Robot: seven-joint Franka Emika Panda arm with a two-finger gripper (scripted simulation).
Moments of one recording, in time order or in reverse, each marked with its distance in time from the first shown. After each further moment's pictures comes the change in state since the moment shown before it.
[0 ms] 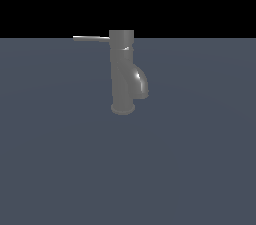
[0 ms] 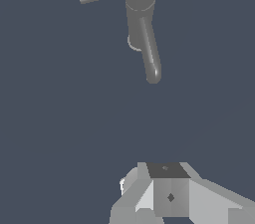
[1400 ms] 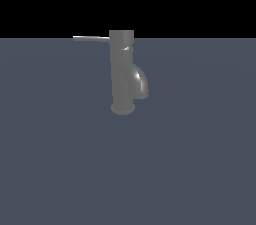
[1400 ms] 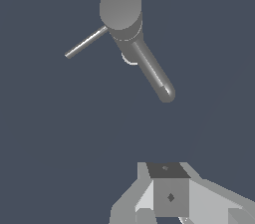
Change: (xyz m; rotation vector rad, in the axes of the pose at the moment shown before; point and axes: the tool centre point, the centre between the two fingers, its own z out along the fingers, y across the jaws) arm 0.104 -0.020 0.025 0.069 -0.048 0.361
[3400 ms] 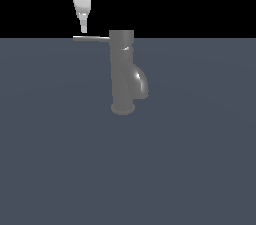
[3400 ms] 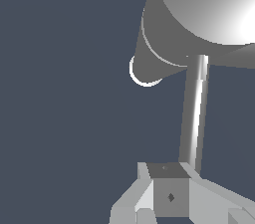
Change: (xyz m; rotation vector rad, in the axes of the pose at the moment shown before) arm 0.174 -0.146 0.192 -0.103 0.069 0.912
